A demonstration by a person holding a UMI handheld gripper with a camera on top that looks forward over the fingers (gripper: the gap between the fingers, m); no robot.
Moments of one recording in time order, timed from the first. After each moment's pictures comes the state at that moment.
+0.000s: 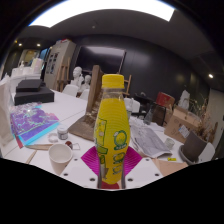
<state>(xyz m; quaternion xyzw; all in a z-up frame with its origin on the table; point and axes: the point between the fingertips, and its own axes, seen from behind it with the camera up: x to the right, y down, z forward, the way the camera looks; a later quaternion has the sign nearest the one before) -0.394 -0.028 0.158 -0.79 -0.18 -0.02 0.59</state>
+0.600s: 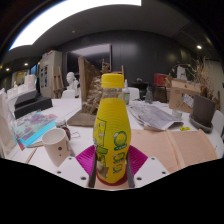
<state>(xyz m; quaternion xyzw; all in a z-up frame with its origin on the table) -0.367 -0.036 0.061 -0.81 -0.09 0.07 0.57</state>
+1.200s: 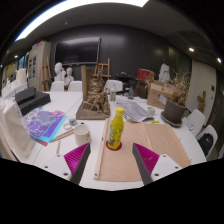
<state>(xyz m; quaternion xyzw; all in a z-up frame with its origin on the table) -0.372 -0.255 0.200 -0.86 -0.04 -0.02 0.51</state>
